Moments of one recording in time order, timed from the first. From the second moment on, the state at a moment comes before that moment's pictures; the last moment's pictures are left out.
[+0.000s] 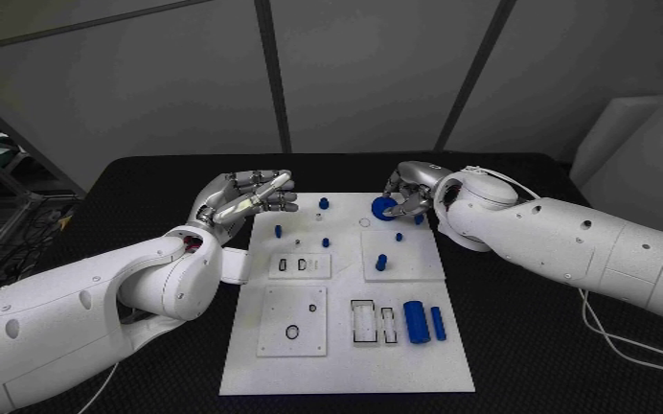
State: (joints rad) left arm 1.10 -0.91 0.07 1.67 -0.05 -0.42 0.44; left_hand 1.41 -0.08 0.17 0.13 0.06 0.89 0.23 0.11 0.07 0.98 0.18 0.12 0.07 1.05 0.14 0.14 0.17 0.13 0.84 0.24 0.46 0.20; right arm 1.21 -0.66 0.06 1.26 -1.50 -0.19 -0.24; right_hand 1.50 -0.09 0.13 0.23 0.21 1.00 0.14 0.18 0.07 1.39 0.05 1.33 1.26 1.47 -0.01 1.54 1.31 0.11 1.28 0.09 1.29 1.05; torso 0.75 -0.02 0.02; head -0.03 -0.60
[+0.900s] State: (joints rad) left arm 1.10 -0.92 0.07 1.66 -0.06 -0.42 0.43; left_hand 1.40 -0.07 0.16 0.13 0.06 0.88 0.23 0.11 0.07 0.97 0.19 0.11 0.07 1.05 0.14 0.13 0.18 0.13 0.84 0.24 0.46 0.20; right arm 1.21 -0.66 0.06 1.43 -1.56 -0.27 -0.26; right_hand 1.48 -0.09 0.17 0.23 0.24 1.00 0.15 0.16 0.06 1.39 0.05 1.31 1.25 1.47 -0.03 1.55 1.31 0.11 1.30 0.08 1.31 1.08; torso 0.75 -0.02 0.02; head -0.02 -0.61
